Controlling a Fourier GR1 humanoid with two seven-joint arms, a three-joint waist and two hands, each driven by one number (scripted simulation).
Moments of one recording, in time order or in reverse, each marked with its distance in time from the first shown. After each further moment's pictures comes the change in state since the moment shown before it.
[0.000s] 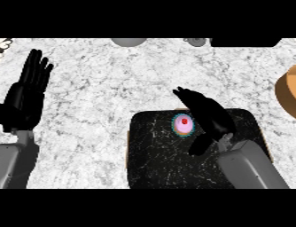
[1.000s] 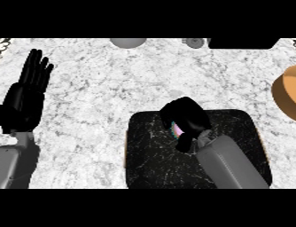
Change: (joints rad) left arm 0.008 -0.037 0.022 -0.050 -0.048 -0.017 0.047; right arm -0.074 0.111 0.032 0.192 0.204 -0.104 -0.236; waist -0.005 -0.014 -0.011
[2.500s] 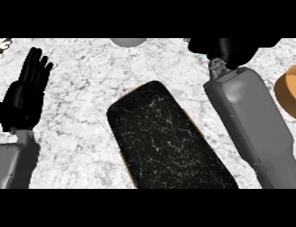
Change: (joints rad) left arm -0.015 -0.008 0.019 0.016 -0.014 -0.010 0.001; right arm -0.487 -0.043 -0.247 -0.026 0.454 -0.226 0.949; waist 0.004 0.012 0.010
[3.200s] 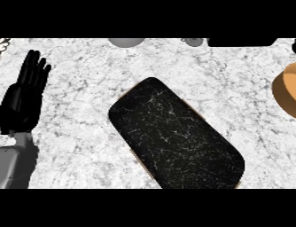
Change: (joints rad) left arm 0.020 -0.003 0.009 -0.009 -0.004 -0.010 -0.010; right arm 0.257 -0.313 -0.297 -0.241 -0.166 0.102 -0.159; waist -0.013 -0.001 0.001
